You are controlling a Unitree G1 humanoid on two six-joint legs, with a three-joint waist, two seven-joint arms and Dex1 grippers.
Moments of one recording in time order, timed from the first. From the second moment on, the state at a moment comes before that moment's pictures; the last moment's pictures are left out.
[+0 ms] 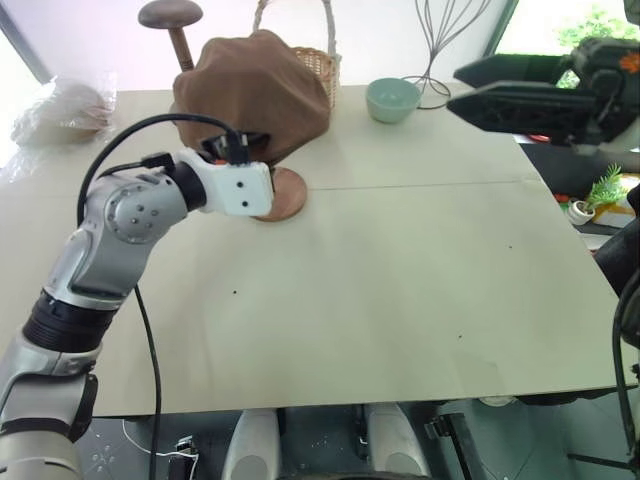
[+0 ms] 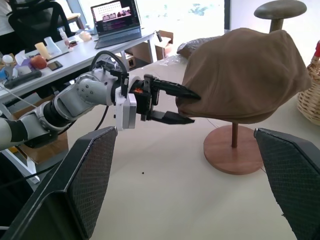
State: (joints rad) left arm -0.67 0.82 -0.18 -0.21 0.29 -0.01 -0.67; right arm -1.13 -0.93 -0.33 -0.14 1.07 1.46 0.82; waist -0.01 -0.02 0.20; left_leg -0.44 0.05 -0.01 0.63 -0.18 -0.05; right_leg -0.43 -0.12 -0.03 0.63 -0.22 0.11
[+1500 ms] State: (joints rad) left arm -0.87 0.87 0.09 0.52 -0.23 -0.98 -0.95; right arm -1.08 -1.04 -0.25 -0.12 1.06 1.35 0.89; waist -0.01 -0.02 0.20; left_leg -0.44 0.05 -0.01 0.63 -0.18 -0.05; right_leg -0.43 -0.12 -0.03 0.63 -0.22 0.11
